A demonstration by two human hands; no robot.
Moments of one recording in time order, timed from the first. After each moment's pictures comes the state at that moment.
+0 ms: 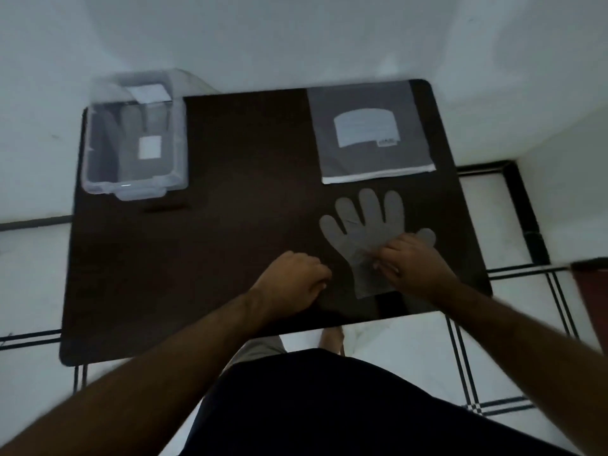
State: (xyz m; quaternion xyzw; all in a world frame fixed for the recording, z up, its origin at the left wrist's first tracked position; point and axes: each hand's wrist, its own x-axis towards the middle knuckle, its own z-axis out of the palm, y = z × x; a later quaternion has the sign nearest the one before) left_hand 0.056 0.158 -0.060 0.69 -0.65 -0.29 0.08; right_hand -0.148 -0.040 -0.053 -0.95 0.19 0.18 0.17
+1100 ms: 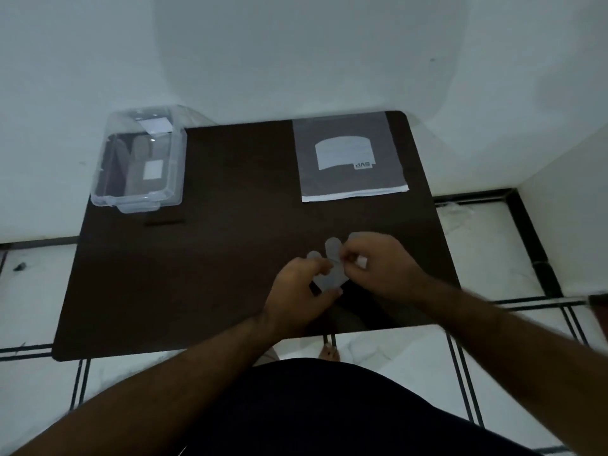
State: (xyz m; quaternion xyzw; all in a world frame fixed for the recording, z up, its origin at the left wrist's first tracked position) left_hand -0.037 0.131 -0.063 0.79 -0.48 -0.21 0.30; right_hand -0.158 -0.058 -0.019 -0.93 0.16 0.04 0.33
